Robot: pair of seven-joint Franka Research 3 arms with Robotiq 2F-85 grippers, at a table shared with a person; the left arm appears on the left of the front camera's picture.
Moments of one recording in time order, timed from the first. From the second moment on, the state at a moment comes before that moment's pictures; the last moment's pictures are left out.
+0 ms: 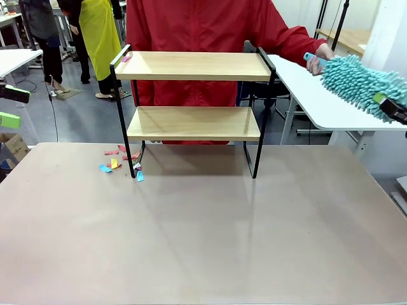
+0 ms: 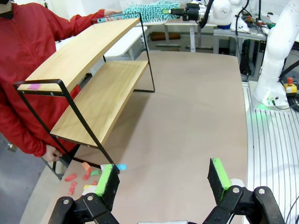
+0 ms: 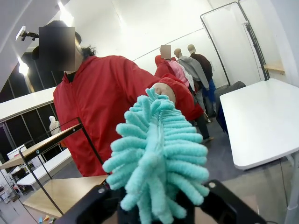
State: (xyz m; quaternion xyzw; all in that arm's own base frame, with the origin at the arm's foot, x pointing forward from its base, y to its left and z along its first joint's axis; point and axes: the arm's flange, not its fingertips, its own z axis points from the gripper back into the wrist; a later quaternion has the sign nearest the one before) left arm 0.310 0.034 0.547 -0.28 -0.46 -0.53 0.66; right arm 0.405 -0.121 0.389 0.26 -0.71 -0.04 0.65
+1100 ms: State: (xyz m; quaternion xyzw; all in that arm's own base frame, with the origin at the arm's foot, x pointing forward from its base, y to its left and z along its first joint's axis) left arm 0.310 0.034 0.548 -0.28 -0.46 -0.53 0.66; right arm 0.318 -0.191 0.550 0.38 -0.79 -0.12 0.47
